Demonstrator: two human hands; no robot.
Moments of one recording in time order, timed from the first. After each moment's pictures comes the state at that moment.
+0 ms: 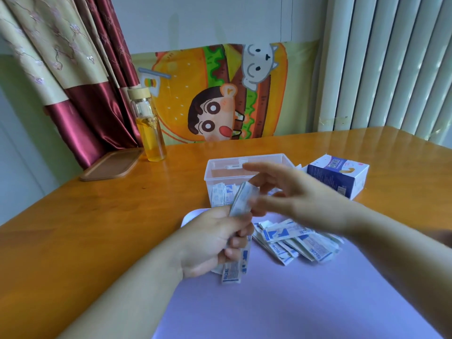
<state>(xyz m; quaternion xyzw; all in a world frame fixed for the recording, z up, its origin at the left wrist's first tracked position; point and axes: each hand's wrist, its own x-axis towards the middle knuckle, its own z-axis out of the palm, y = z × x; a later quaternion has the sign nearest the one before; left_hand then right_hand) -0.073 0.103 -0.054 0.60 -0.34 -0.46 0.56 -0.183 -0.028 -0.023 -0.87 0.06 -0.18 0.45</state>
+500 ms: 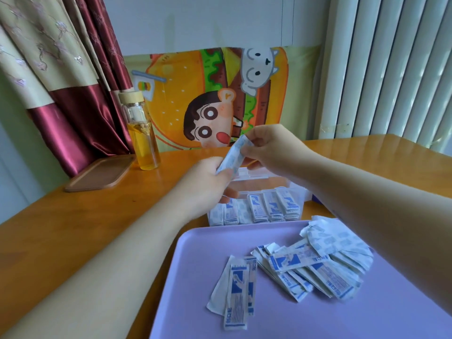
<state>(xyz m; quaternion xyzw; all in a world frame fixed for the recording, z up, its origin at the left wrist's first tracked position) -0.009 0.048 -0.007 0.77 -0.44 -0.12 0.44 -0.085 -0.079 0.013 -0.86 0.16 -0.29 0.40</state>
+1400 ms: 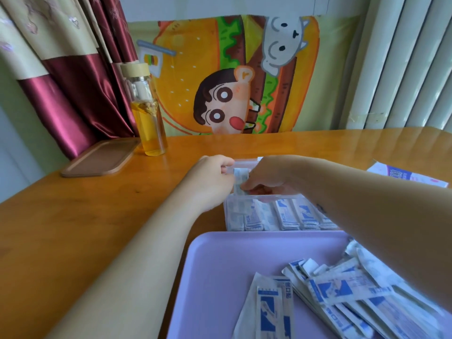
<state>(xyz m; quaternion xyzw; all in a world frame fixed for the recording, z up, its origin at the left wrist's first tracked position) 0.066 0.022 -0.046 0.84 -0.42 -0.05 0.34 0.002 -0.104 -0.038 -0.80 0.35 0.03 0.50</state>
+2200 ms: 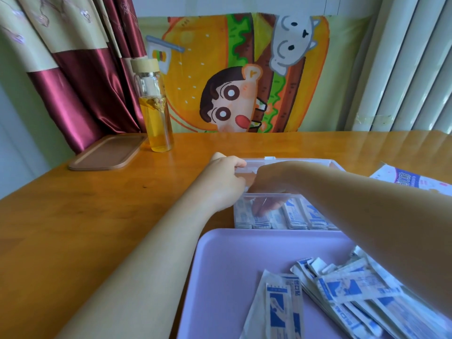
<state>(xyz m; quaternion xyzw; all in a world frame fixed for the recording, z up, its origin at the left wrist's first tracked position) 0.066 0.022 -0.052 0.84 -0.43 -0.06 0.32 0.010 -0.092 -0.038 -0.91 0.28 0.16 0.27</state>
